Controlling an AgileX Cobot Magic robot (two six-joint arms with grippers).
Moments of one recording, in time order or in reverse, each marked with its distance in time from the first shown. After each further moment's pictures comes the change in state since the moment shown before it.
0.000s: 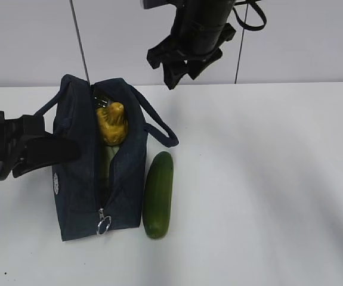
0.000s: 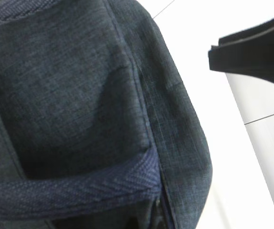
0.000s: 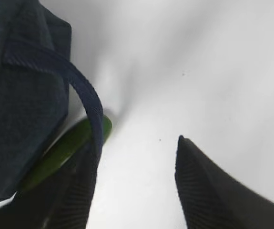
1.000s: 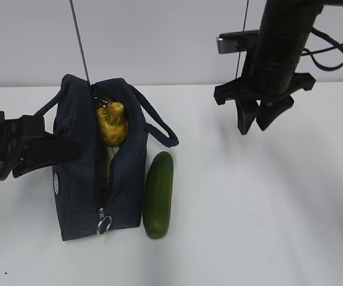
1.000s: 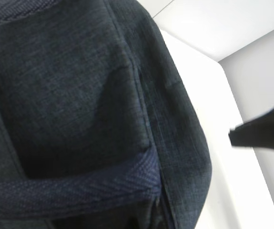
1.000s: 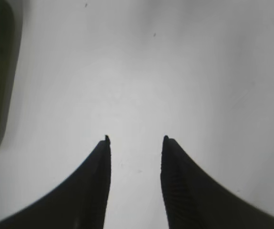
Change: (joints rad) left arm 0.000 0.000 0.000 0.001 0.000 0.000; right arm -0.142 -0.188 0.444 -0.003 0.037 0.217
